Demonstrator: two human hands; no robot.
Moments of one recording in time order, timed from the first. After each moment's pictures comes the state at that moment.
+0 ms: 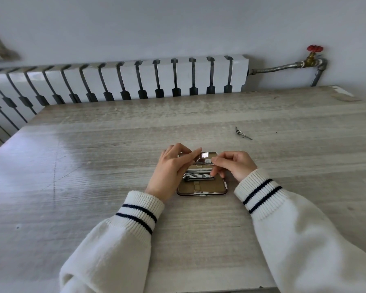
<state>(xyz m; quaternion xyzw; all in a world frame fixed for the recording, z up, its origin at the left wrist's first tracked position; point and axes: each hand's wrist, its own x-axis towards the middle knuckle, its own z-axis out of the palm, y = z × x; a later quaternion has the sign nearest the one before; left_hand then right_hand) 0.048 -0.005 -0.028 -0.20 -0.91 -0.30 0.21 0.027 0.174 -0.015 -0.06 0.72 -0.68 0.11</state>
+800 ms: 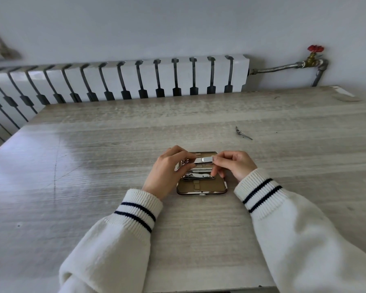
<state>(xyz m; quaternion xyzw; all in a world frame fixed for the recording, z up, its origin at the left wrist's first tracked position) 0.049 -0.008 -0.021 -0.16 -0.91 -0.36 0.14 0.025 0.174 -0.016 -0.09 0.72 -0.68 0.12</state>
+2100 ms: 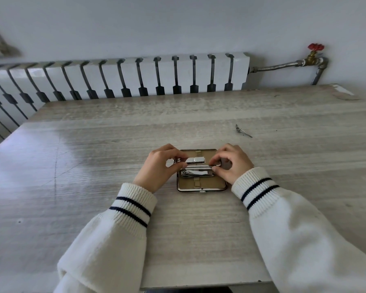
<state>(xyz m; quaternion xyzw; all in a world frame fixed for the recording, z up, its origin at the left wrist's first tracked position) 0.050 -0.027 -0.016 -0.14 -0.92 -0.36 0.11 0.023 0.172 -0.028 -0.16 0.92 -0.36 -0.05</state>
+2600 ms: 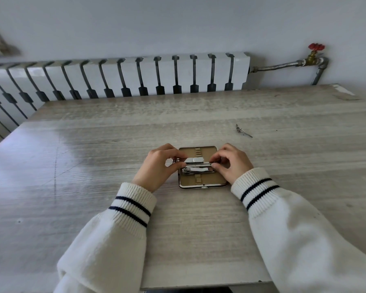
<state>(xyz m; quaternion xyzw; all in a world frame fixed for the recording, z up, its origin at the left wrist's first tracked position) 0.048 -0.029 -0.017 -0.14 -0.92 -0.36 0.11 0.021 0.168 -0.028 -0.17 0.92 -0.35 -0.06</state>
